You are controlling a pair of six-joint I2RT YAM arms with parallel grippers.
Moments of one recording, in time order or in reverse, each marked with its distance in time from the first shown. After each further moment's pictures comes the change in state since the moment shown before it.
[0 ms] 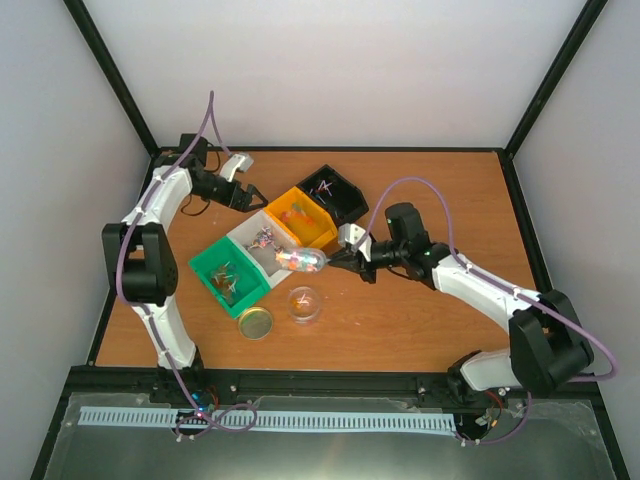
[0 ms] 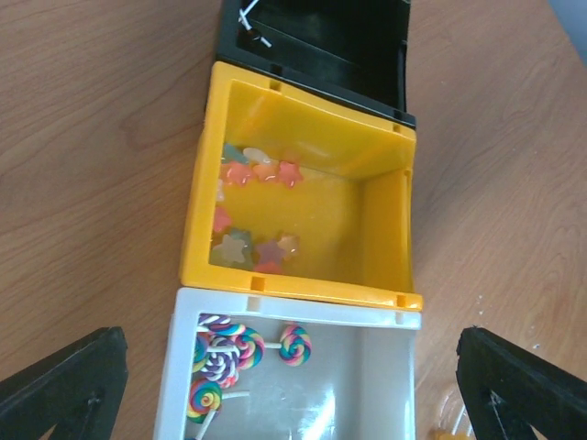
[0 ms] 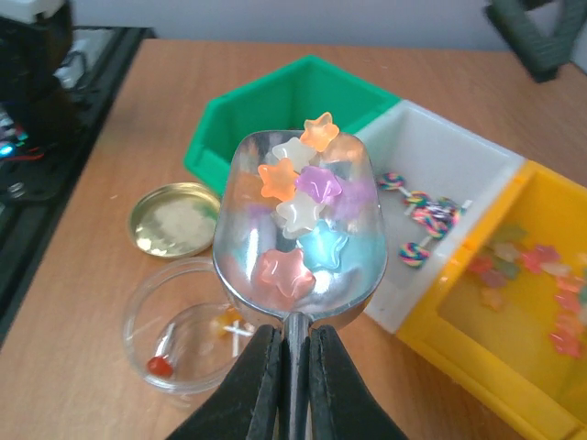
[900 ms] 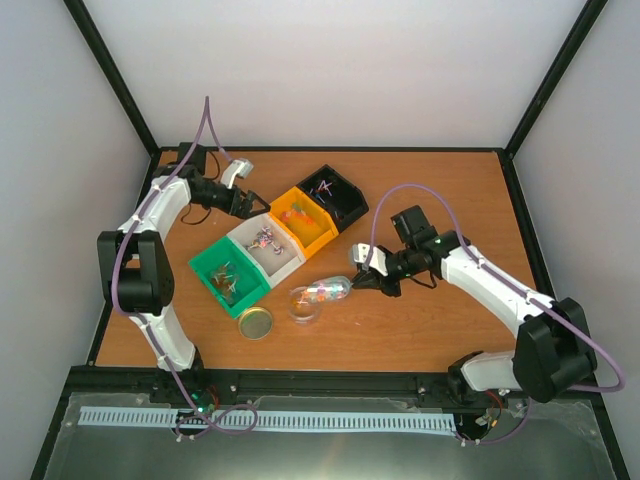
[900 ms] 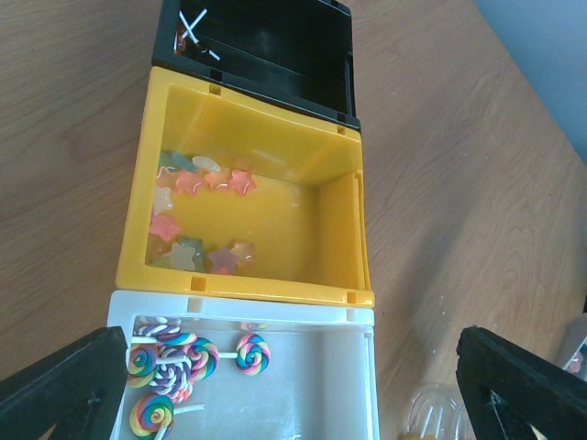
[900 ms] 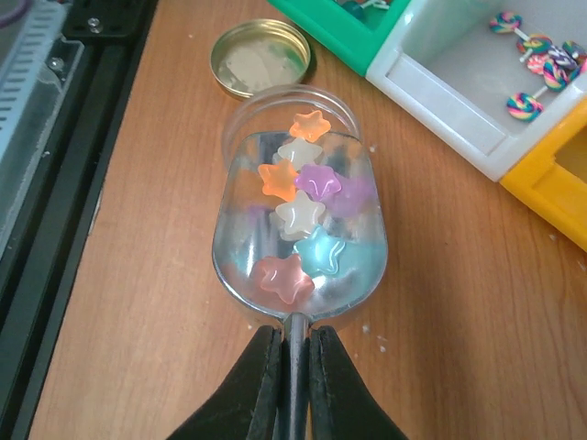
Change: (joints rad) left arm 0.000 -0.091 -0.145 0.094 0.106 -0.008; right arm -0.058 -0.046 0.093 -0.650 0.024 -0.406
